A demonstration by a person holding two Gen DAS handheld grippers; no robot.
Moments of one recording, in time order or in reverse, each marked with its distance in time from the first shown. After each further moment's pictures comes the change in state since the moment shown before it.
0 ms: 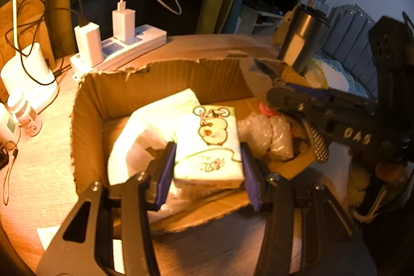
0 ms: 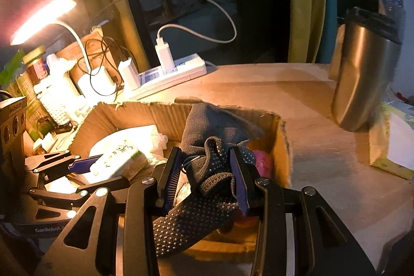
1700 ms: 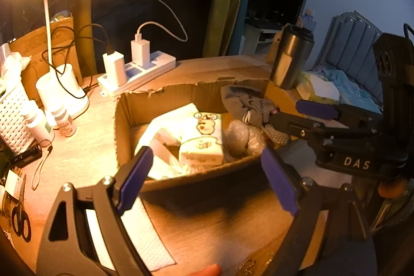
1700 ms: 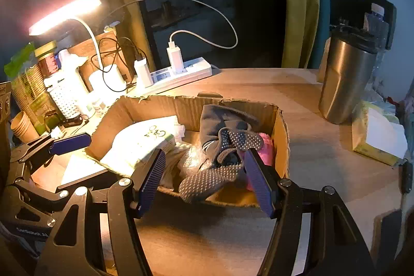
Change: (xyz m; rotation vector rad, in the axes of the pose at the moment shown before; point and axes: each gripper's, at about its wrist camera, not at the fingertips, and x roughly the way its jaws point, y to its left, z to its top) left arm -0.074 -0.019 -0.017 0.029 -0.115 0.075; right arm -0.047 0.029 -0.013 -0.020 -0.022 -0.054
